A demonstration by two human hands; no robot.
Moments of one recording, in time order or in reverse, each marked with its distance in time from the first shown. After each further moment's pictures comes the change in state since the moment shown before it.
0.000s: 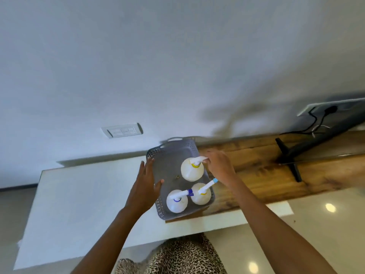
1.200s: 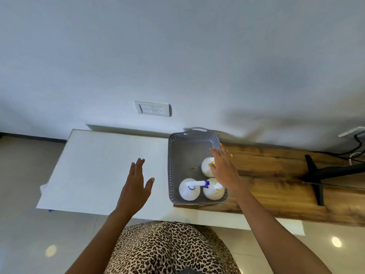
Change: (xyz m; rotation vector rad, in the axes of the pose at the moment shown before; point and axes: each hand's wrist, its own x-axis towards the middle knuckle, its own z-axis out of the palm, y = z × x) left_hand -0.065 -0.067 -0.013 -0.067 0.195 -0.249; right_hand -0.001 -0.030 0.058 -0.055 -0.077 -0.140
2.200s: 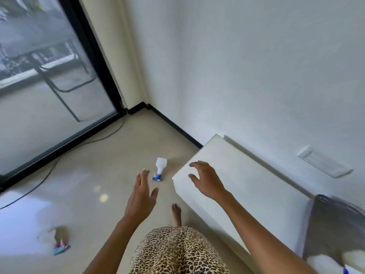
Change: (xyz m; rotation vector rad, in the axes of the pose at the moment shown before) left_hand -0.169 -0.327 -0.262 -0.110 0.457 -0.469; right_hand -0.035 -0.531 0.156 0.179 -0.363 -0.685
